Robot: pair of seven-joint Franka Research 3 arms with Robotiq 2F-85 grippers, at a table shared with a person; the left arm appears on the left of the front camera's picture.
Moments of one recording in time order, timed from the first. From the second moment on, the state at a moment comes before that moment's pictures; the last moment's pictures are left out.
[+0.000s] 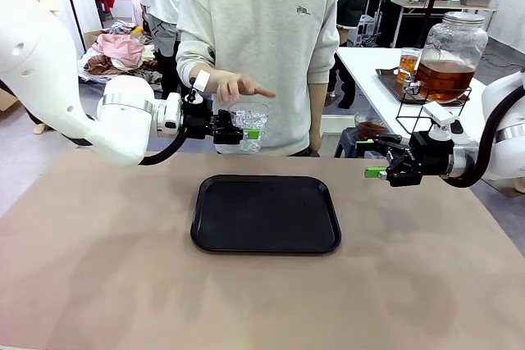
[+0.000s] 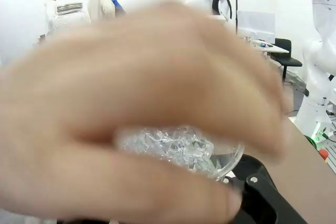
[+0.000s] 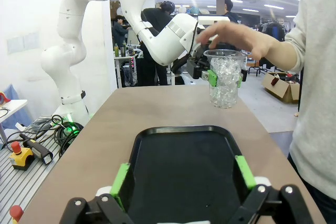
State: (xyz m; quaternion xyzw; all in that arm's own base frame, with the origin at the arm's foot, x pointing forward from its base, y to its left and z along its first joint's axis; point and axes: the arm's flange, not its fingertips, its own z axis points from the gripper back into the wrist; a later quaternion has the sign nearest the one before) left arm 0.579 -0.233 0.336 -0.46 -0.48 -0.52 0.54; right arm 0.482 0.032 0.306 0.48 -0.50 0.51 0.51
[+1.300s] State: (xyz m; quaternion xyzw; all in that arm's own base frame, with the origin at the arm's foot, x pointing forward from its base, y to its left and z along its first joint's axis) left arm 0.579 -0.233 0.336 -0.46 -0.48 -0.52 0.54; right arm 0.482 0.032 0.306 0.48 -0.50 0.51 0.51
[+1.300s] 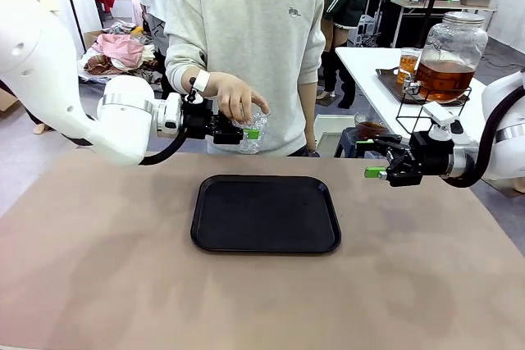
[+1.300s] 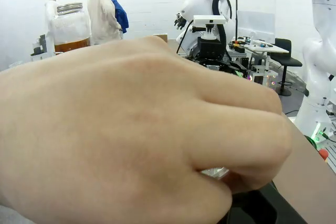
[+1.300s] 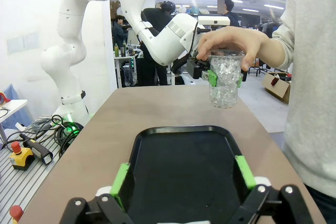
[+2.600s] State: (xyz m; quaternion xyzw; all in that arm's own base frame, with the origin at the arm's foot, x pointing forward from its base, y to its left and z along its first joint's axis) left arm 0.578 -0.234 0.337 -0.46 -0.48 -0.52 0.54; right arm 0.482 0.032 0.306 0.48 -0.50 0.51 0.51
